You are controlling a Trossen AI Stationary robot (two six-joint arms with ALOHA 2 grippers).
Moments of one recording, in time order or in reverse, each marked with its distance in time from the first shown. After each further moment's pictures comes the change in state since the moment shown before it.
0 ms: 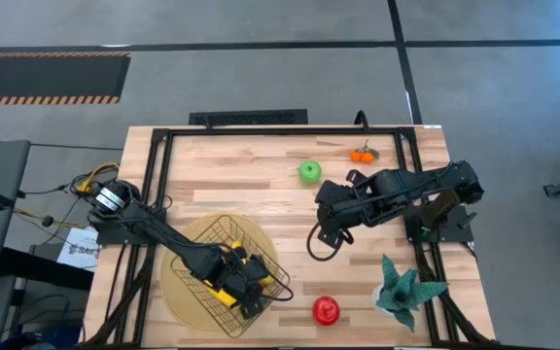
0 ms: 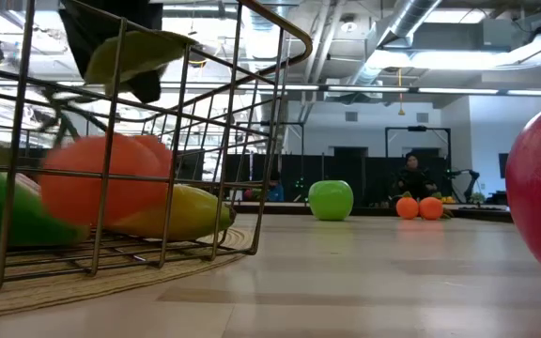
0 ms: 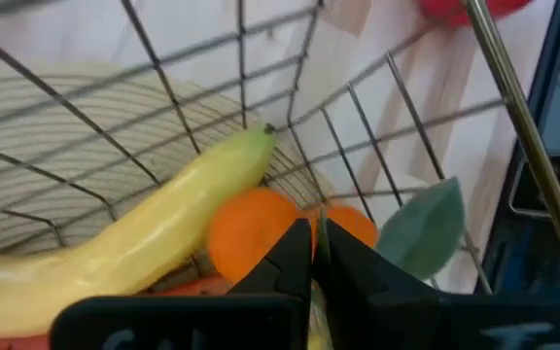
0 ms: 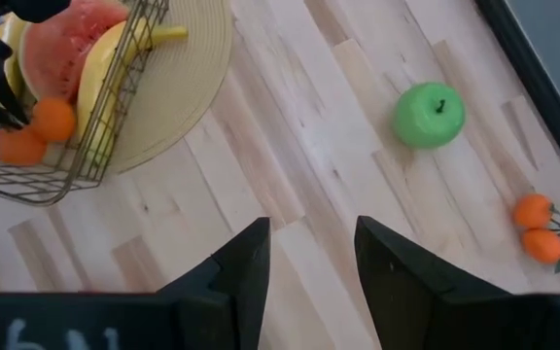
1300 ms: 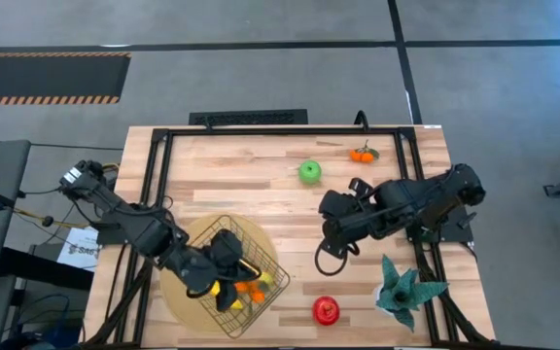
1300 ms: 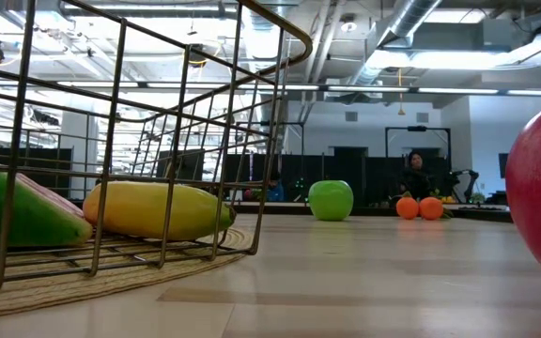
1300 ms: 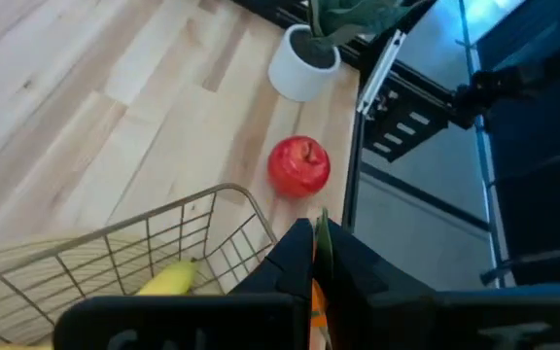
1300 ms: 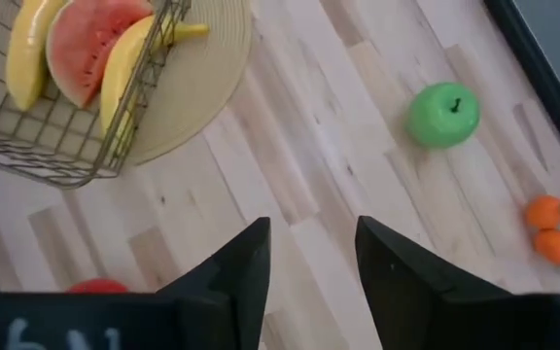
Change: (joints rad) left arm -0.060 -0.334 0.071 0.027 -0.207 0.049; right arm 0.072 0.000 0.000 -0.008 0.037 0.039
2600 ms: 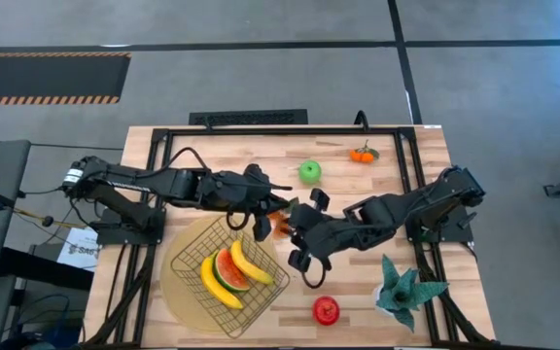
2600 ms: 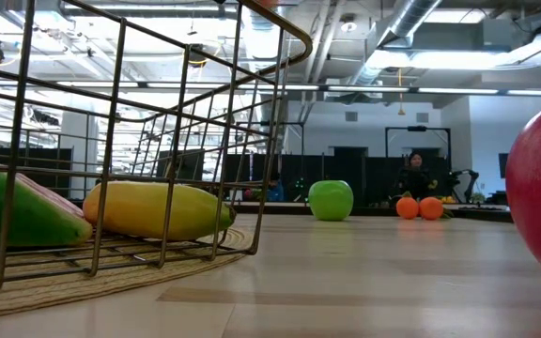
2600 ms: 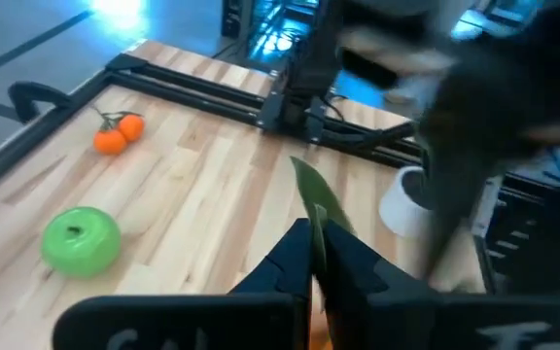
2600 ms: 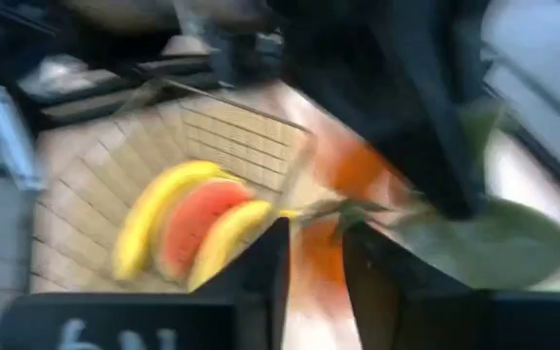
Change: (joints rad) left arm 0.467 -0.006 0.003 0.220 0.143 0.509; right arm 0.025 0.006 -0.187 0.759 0.109 -0.249
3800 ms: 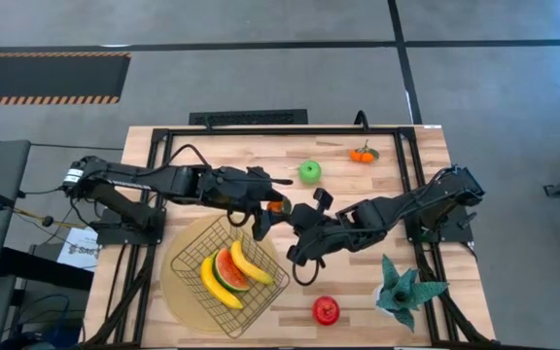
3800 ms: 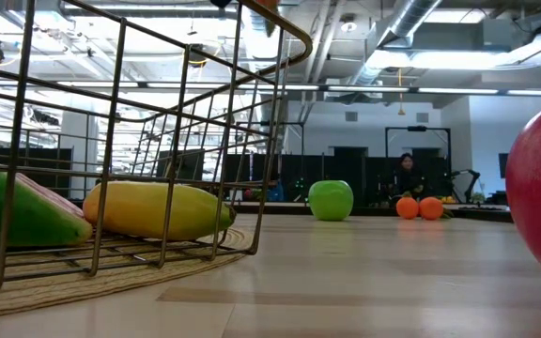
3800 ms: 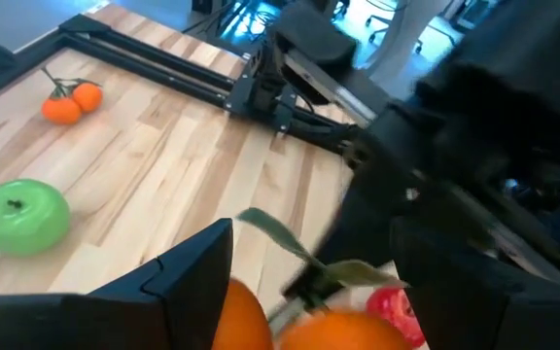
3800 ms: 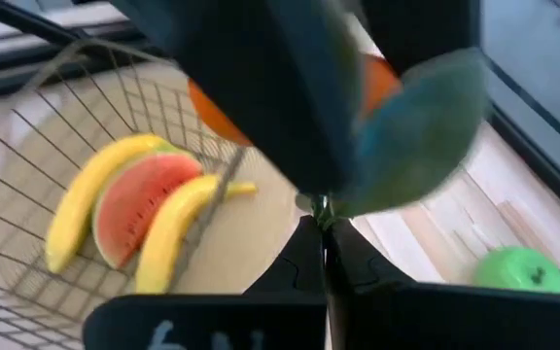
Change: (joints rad) left arm 0.012 0.000 0.000 0.000 0.121 -0.099; right arm -0.035 0.001 -0.118 0.000 0.105 0.030
